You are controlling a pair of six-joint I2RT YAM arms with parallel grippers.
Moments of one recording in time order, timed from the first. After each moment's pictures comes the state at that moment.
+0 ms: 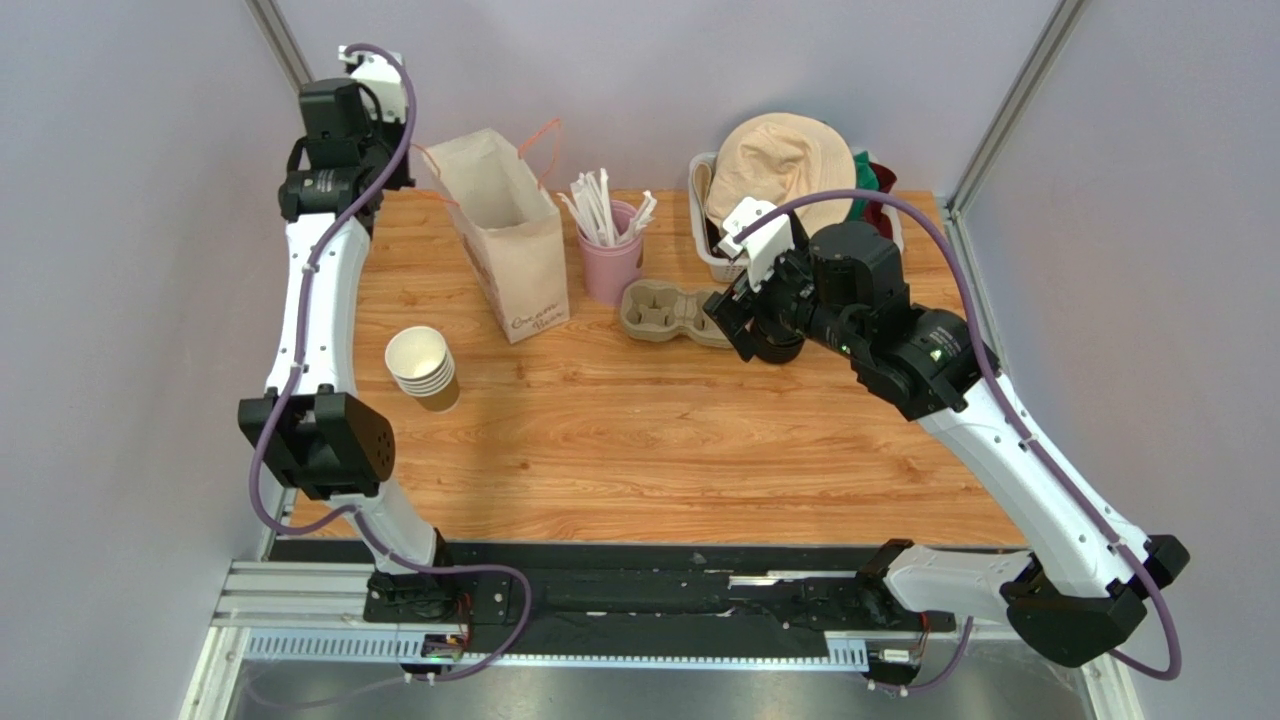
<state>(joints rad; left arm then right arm) 0.07 1.72 1.95 -0.62 0.02 0.19 0.70 1.18 1.50 -0.71 0.03 -0.33</state>
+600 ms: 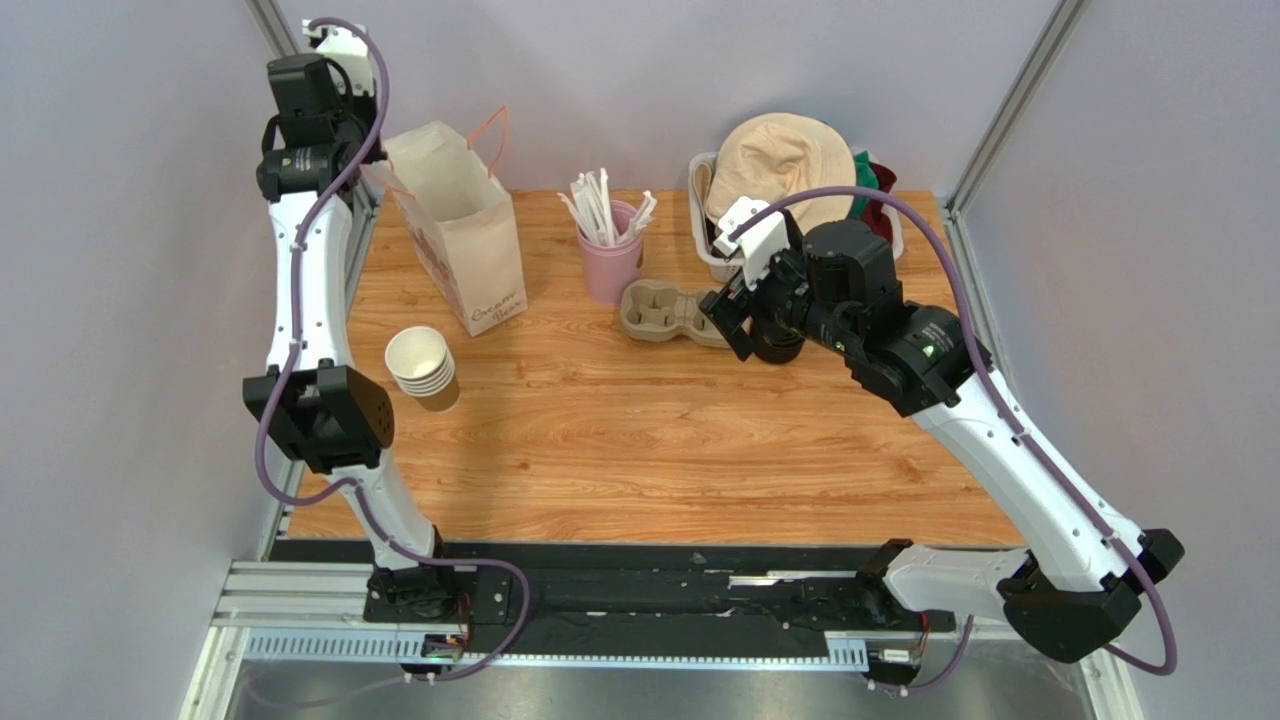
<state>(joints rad) 0.15 1.85 2.15 -0.62 0.02 0.19 0.70 1.19 1.50 -0.71 0.02 -0.32</state>
